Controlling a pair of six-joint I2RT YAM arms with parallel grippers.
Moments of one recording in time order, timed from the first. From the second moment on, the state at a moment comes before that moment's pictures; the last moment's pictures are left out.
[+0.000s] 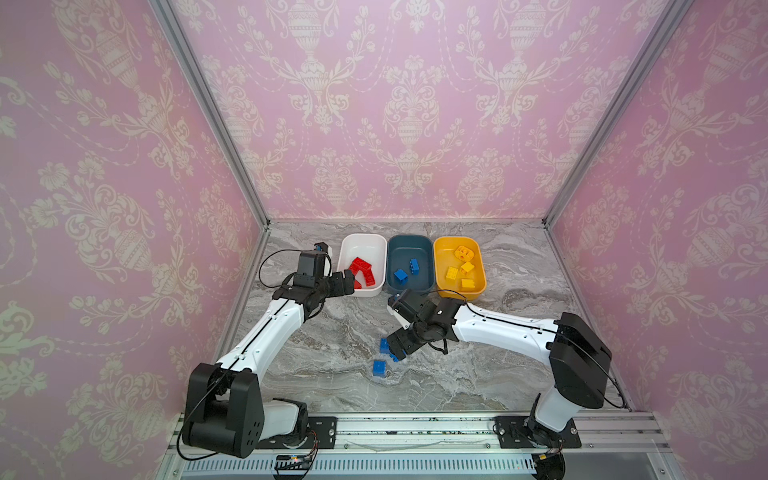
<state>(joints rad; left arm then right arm) -0.16 1.29 0.88 -0.35 0.13 -0.33 0.96 1.72 1.22 -0.66 -0.03 0.35</state>
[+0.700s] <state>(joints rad) -0.08 1.17 0.77 -0.34 0.23 -0.42 1.03 1.94 1.36 -0.76 0.04 0.29</state>
